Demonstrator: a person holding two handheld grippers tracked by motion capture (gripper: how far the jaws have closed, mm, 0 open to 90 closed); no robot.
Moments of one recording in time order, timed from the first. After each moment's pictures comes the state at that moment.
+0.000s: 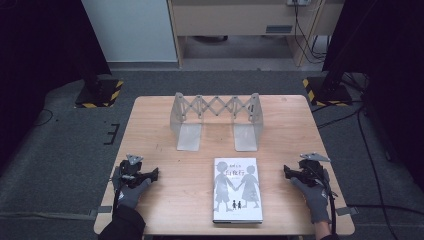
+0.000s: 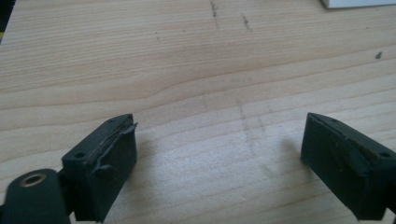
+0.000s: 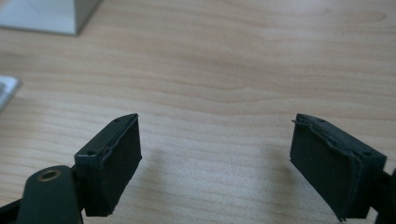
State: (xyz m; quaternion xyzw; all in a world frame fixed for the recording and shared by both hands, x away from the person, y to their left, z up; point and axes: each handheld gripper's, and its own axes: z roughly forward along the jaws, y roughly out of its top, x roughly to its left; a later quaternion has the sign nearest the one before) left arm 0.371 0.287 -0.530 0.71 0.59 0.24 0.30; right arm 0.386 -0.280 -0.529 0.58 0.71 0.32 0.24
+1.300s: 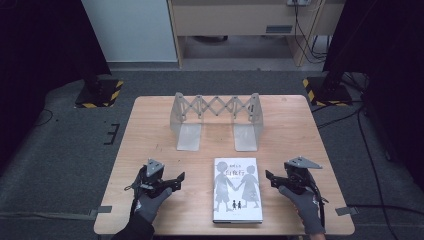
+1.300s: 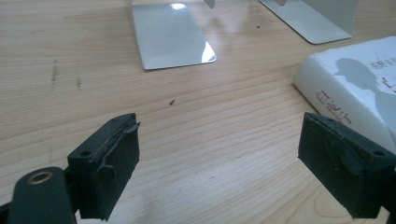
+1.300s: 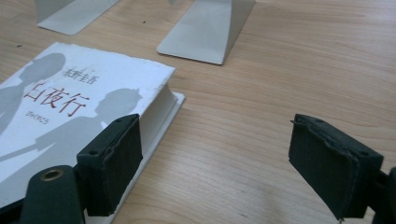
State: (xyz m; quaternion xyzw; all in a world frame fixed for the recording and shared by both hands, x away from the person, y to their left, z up) left arm 0.333 0.207 -0.496 0.73 0.51 0.20 0.42; right arm 0.353 -0.228 -0.501 0.50 0.73 0.41 0.19
